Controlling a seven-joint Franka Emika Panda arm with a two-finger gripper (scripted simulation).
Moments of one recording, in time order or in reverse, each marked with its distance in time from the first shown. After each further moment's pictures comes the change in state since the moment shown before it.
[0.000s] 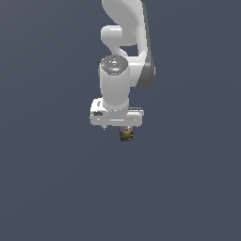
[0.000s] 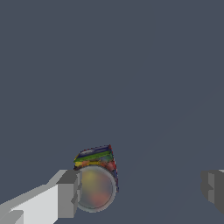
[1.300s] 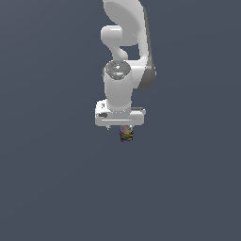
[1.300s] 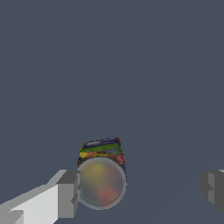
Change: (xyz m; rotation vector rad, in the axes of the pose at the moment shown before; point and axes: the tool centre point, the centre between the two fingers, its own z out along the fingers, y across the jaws) arm -0.018 -0.013 0.020 0.019 -0.009 -0.056
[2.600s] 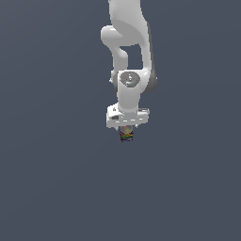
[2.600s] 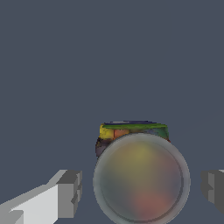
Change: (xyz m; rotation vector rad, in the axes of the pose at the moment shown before) arm -0.041 -0.035 0.061 -0.013 0.020 -0.137
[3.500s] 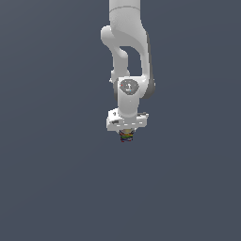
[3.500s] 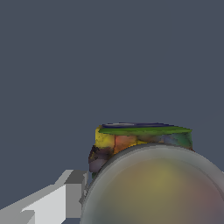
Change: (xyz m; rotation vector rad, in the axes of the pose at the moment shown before) arm -0.001 0.000 0.031 0.000 0.000 -0.001
